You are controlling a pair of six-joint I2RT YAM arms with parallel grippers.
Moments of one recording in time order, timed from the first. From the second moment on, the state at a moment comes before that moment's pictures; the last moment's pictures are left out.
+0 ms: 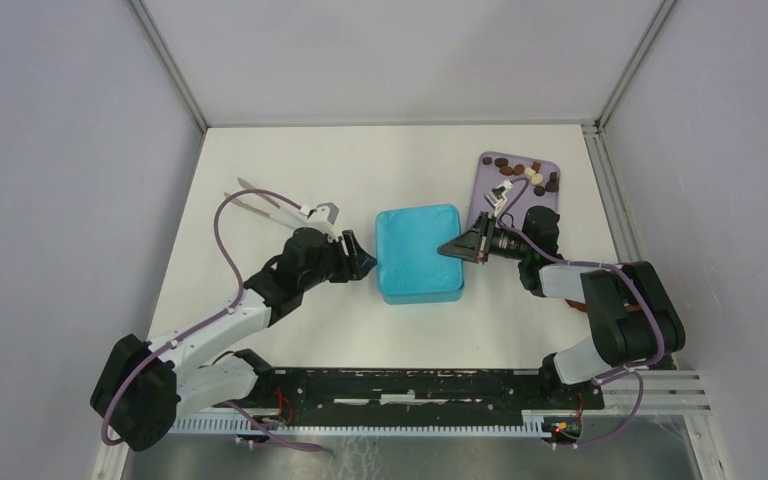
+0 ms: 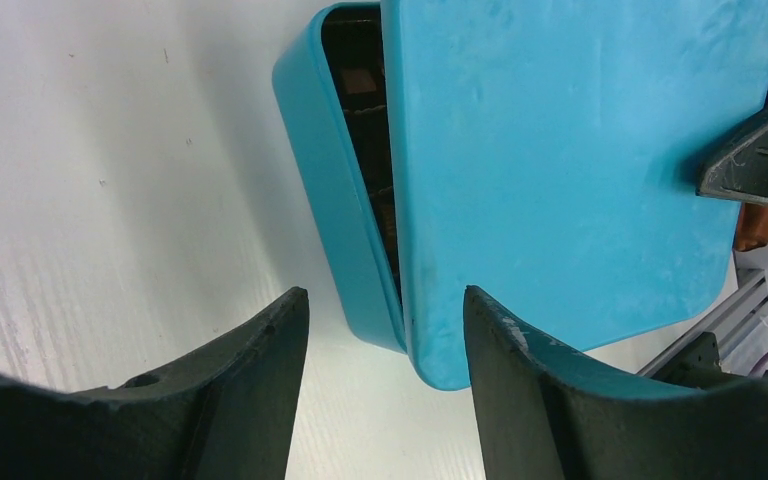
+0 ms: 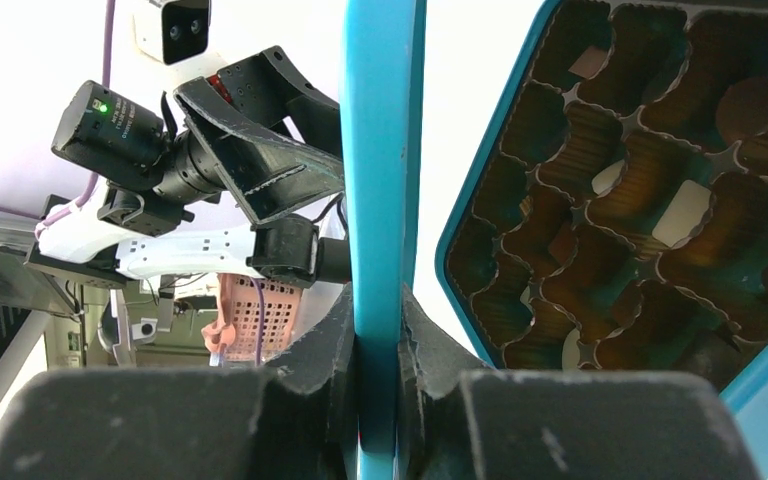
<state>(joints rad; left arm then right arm) -0.62 1.06 0.53 0.02 0.03 -0.64 0.20 1.51 0.47 0.85 -1.05 1.01</state>
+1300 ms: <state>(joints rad) -0.68 1.28 0.65 0.01 0.13 -0.64 0.15 1.61 0.55 0.63 -1.04 0.78</state>
